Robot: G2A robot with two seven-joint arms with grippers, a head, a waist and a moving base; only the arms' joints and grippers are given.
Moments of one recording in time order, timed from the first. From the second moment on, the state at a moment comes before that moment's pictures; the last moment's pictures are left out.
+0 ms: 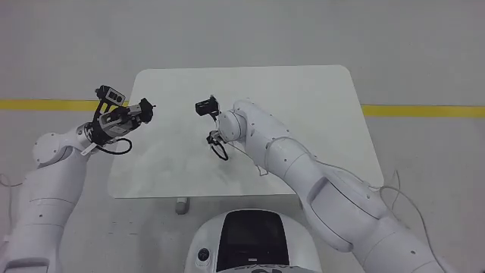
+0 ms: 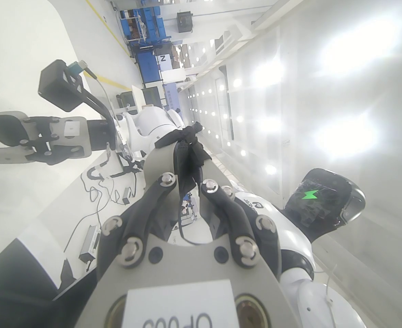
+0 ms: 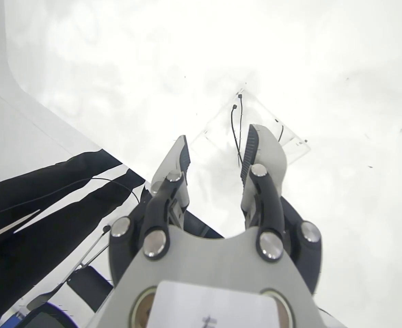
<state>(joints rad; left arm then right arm) 1.20 -0.91 -1.46 -1.12 -0.91 -0.28 -1.39 -0.60 -1.84 0.61 -0.53 -0.71 0.06 0.91</state>
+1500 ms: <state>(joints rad) 1.20 -0.91 -1.46 -1.12 -0.91 -0.28 -1.39 -0.60 -1.95 0.56 -0.29 -0.78 0.04 0.85</state>
